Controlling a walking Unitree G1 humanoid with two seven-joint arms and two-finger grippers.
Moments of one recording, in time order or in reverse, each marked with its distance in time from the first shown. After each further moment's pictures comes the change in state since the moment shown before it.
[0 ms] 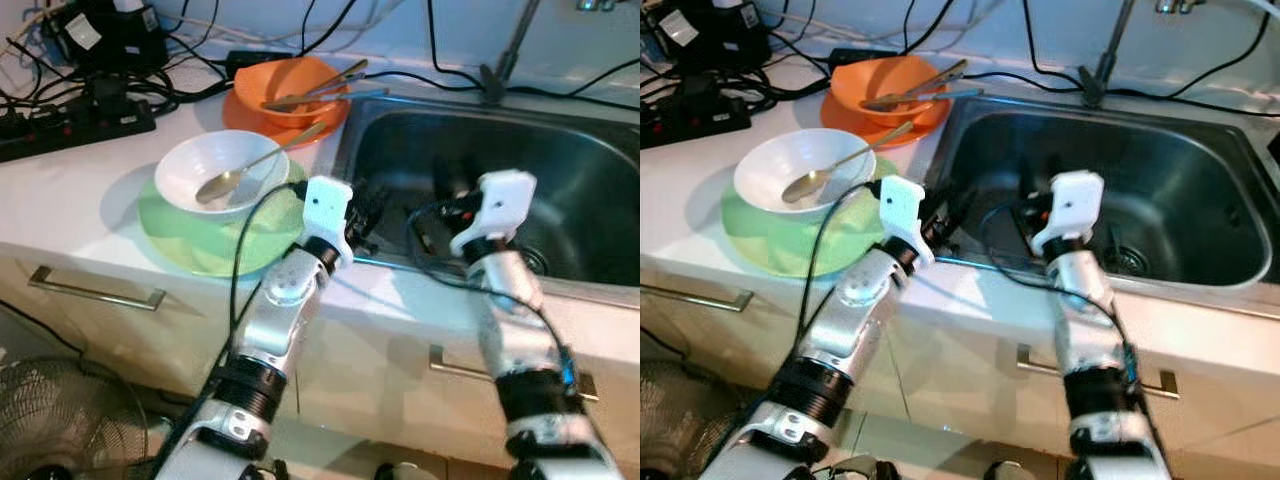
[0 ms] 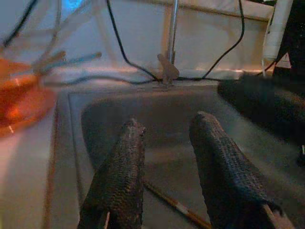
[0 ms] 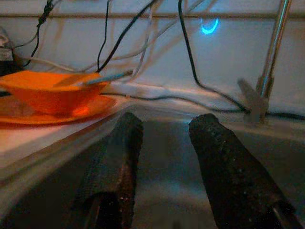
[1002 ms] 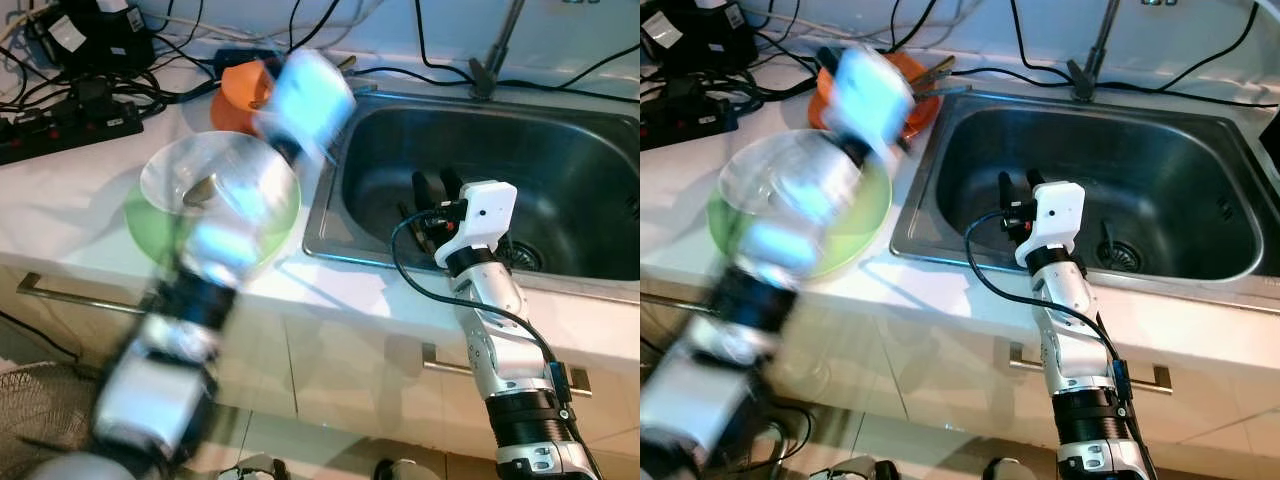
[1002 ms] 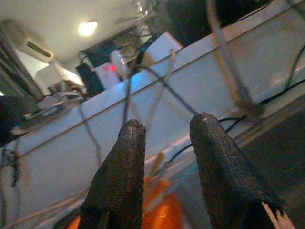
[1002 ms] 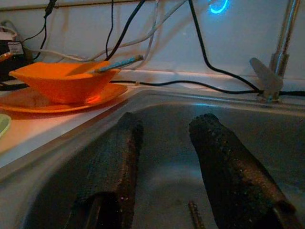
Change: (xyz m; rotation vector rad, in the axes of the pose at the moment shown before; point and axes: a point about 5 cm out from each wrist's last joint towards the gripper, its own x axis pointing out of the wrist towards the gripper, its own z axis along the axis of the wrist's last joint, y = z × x) left arm 0.032 0.068 0.107 0.578 -0.089 0.104; right arm -0.008 0.018 0.007 0.045 0.043 0.032
